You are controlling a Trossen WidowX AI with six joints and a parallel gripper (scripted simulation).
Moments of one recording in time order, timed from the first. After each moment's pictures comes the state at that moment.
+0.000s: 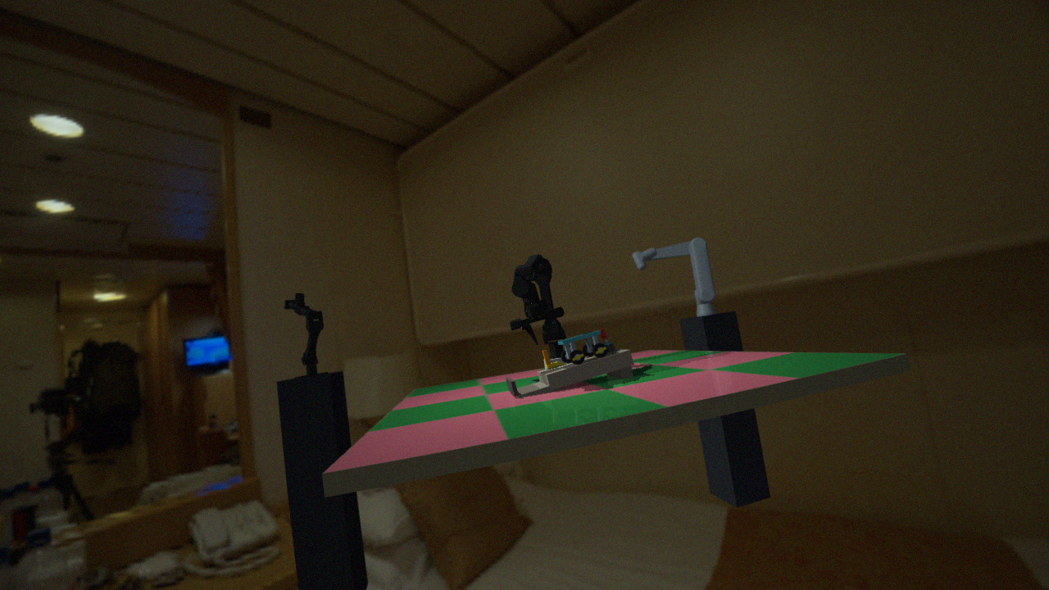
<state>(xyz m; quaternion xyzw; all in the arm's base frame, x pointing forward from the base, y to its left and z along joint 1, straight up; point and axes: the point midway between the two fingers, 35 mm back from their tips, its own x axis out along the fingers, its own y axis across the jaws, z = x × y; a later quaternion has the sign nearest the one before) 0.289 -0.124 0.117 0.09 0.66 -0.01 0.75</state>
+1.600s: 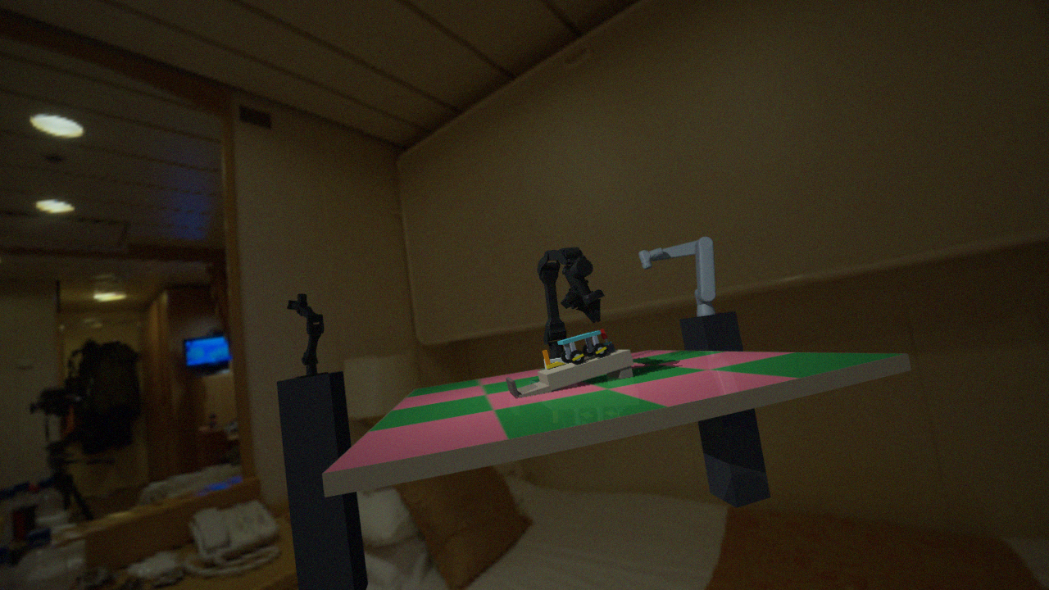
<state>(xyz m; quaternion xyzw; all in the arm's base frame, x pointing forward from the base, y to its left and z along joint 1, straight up) 0.307 0.064 0.159 0.58 0.56 -0.41 0.43</state>
